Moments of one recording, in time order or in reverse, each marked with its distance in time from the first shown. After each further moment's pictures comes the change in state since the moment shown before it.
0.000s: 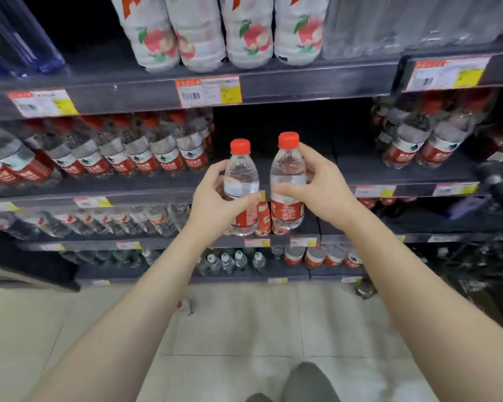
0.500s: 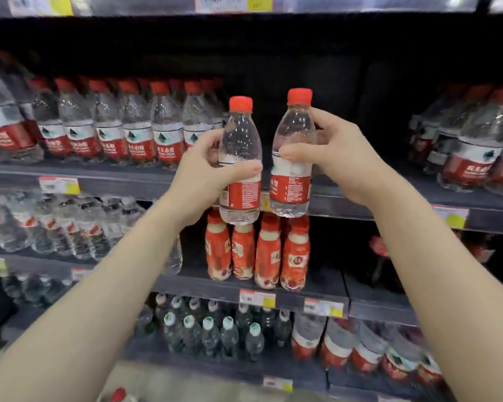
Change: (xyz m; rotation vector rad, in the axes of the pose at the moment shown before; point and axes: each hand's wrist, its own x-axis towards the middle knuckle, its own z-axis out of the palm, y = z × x) left_hand 0.044 -0.094 0.012 -0.153 0.141 0.354; right_hand 0.059 0.083 0.026 0.017 -0.079 -0.375
